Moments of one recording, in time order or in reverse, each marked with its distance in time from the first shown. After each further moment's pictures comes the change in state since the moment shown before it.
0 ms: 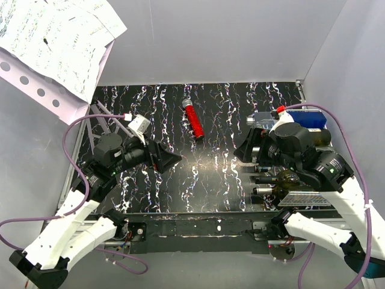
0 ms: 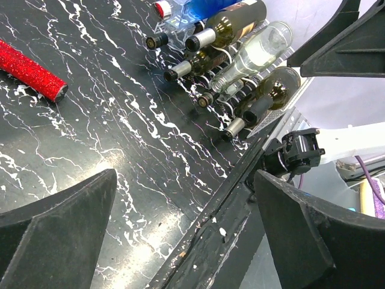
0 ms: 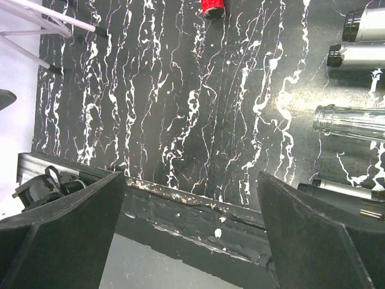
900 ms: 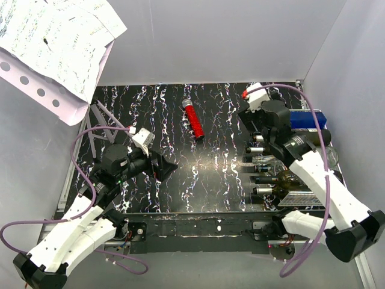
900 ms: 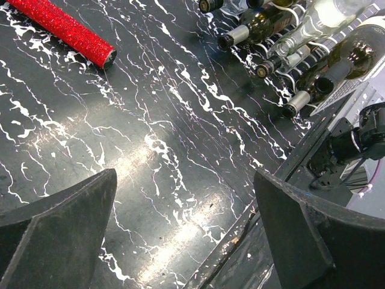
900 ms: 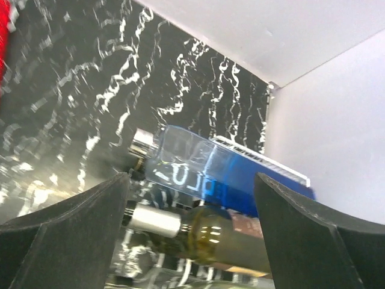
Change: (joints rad) left arm 0.000 -0.080 -0.208 0.030 -0.110 0.149; right arm -0.182 0.196 -0.158 0.637 0.329 -1.005
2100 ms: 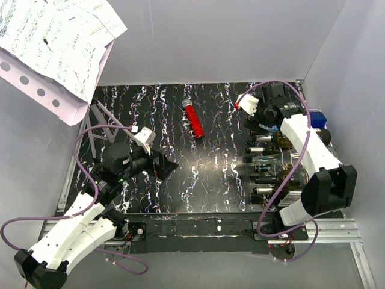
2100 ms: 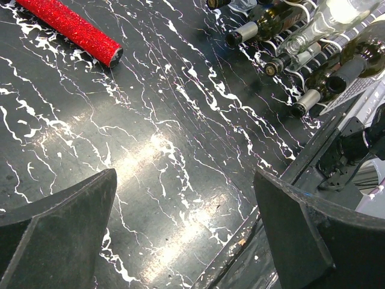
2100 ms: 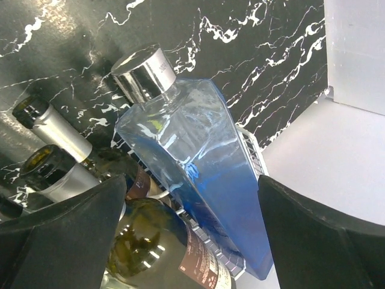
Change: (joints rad) left arm 0.000 0.031 0.000 0.014 -0.012 0.019; right arm -0.307 0.423 0.242 -0.382 -0.403 -0.677
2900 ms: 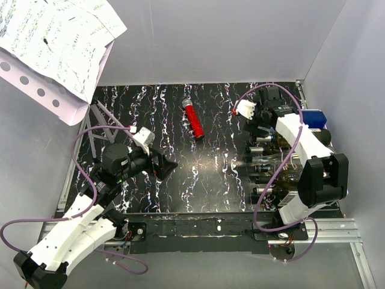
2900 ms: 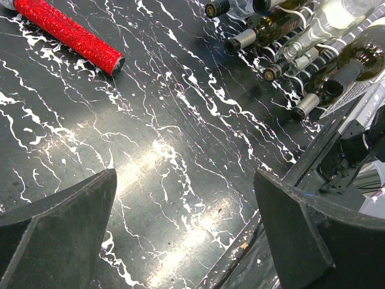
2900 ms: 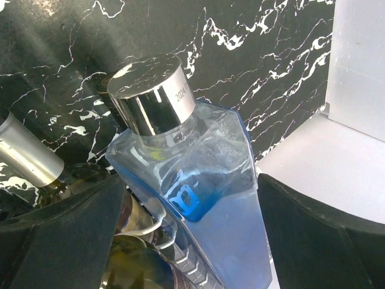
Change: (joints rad) left arm 0.000 -0.019 0.000 0.008 -0.005 0.011; right arm -0.026 0.086 -0.070 0.139 0.001 -0.132
